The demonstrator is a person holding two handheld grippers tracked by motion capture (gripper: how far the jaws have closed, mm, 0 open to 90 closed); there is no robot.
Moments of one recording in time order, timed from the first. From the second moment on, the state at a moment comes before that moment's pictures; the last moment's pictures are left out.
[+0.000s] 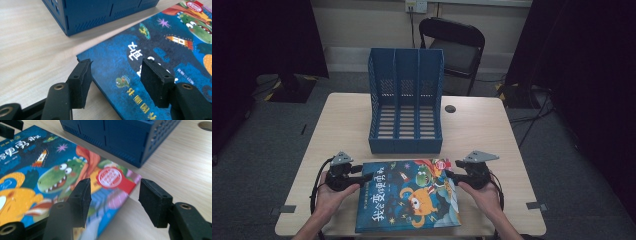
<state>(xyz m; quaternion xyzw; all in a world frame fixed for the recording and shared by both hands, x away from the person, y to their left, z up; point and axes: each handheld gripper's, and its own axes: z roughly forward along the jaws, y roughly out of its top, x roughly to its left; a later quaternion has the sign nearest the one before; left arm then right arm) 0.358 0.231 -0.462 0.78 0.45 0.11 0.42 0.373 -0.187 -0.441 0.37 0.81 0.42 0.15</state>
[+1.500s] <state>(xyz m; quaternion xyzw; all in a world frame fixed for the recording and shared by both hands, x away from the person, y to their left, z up) 0.380 0.200 -0.467 0.80 0.41 0.12 0.43 0.372 -0.173 -0.450 0.35 0.82 0.43 0.14</state>
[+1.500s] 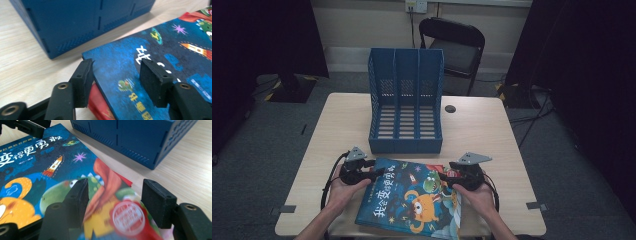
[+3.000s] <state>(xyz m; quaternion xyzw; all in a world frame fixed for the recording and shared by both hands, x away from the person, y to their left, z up) 0.370 0.165 -0.466 0.82 0.35 0.07 0.44 0.370 -0.165 -0.439 0.32 0.84 0.42 0.13</state>
